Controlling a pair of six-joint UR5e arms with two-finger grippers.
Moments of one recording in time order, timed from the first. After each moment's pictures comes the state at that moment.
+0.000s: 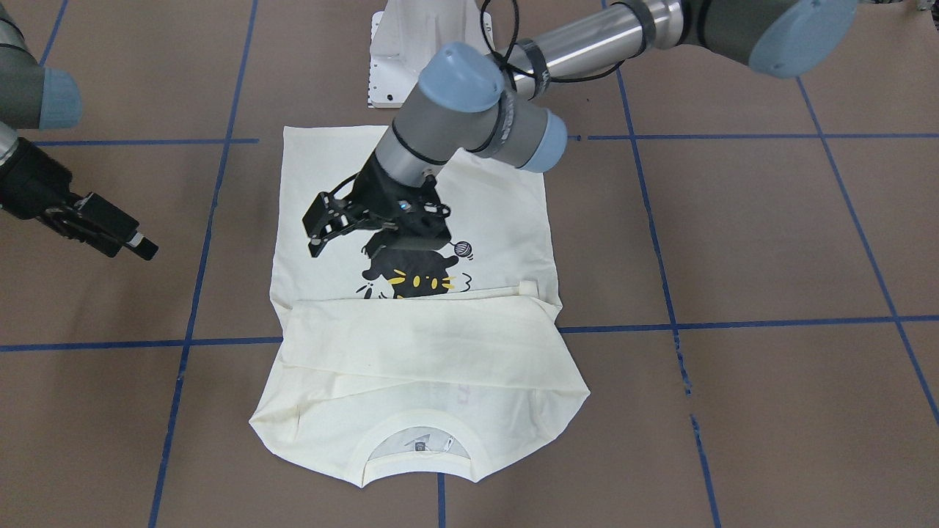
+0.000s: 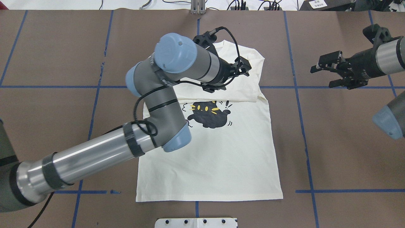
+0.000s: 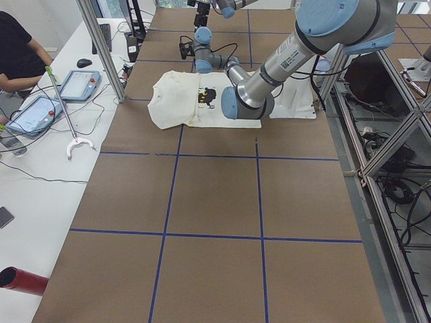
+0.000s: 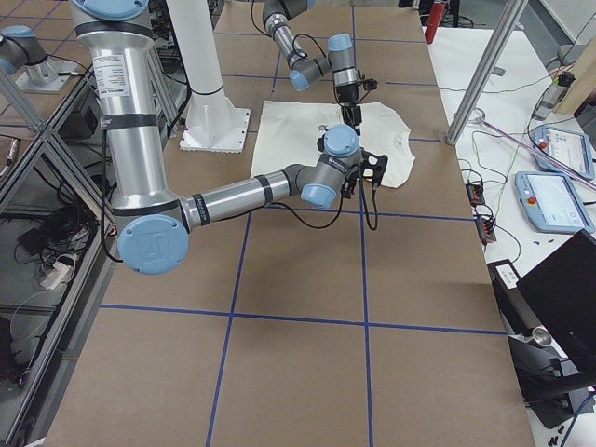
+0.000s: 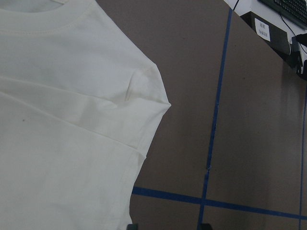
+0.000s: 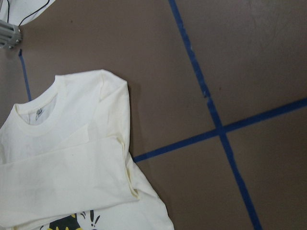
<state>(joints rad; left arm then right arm) -0.58 -2.47 -1.41 -2.24 -1.88 -1.72 0.99 -1.46 1.78 -0.77 2.28 1.52</state>
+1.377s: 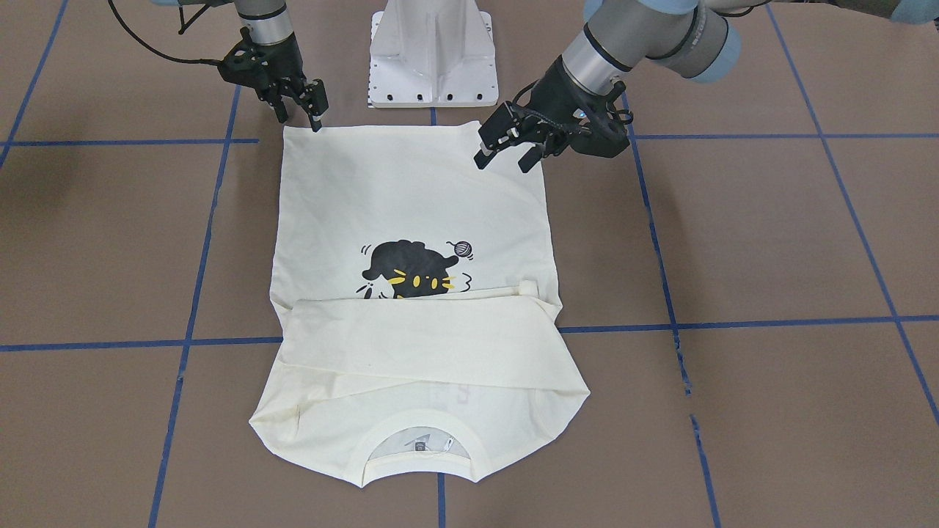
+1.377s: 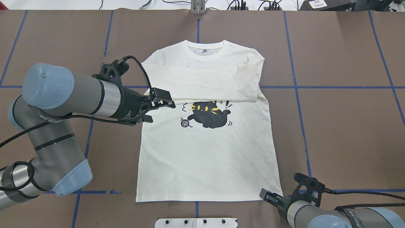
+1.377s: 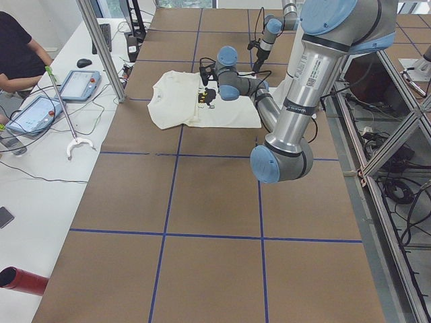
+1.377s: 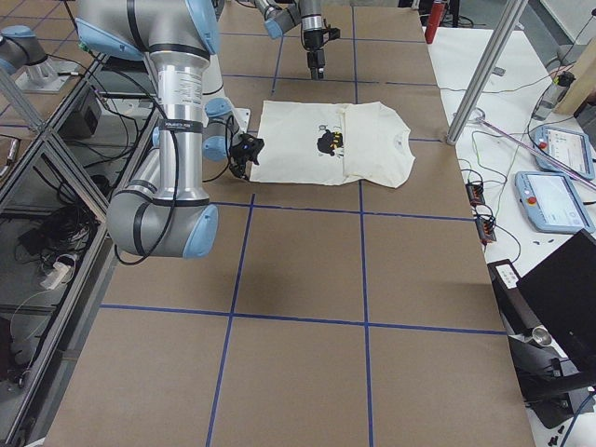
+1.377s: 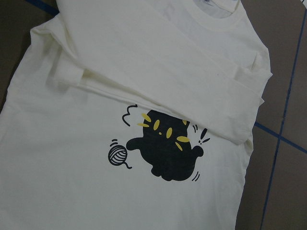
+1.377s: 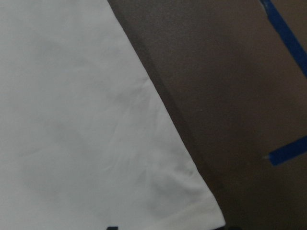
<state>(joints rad) -0.60 -1.99 -1.91 -2.15 -1.97 -1.73 -0.03 -1.62 2.14 -1.30 1.31 2.05</state>
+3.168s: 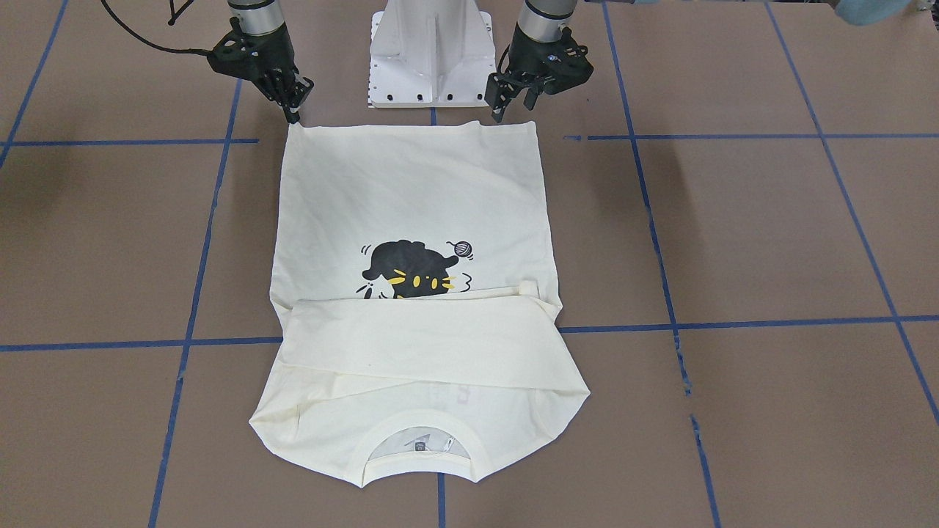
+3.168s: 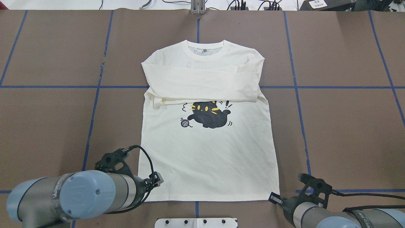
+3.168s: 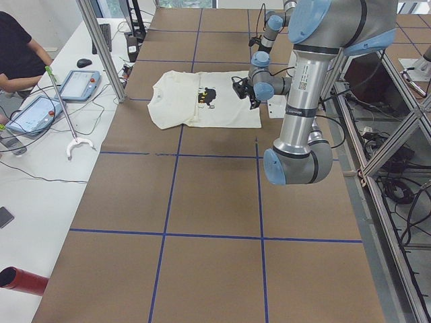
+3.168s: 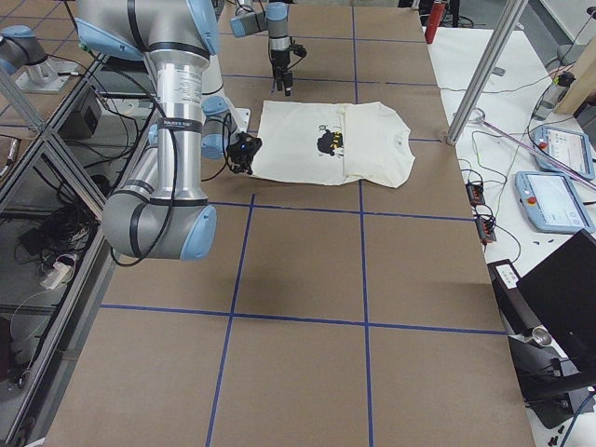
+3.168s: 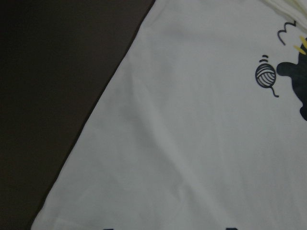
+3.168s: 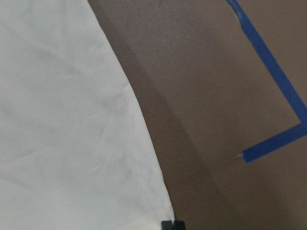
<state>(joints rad) -0.15 -1.86 -2.13 -1.63 -1.62 -2.03 -0.03 -1.64 2.19 -1.31 1.31 2.07</state>
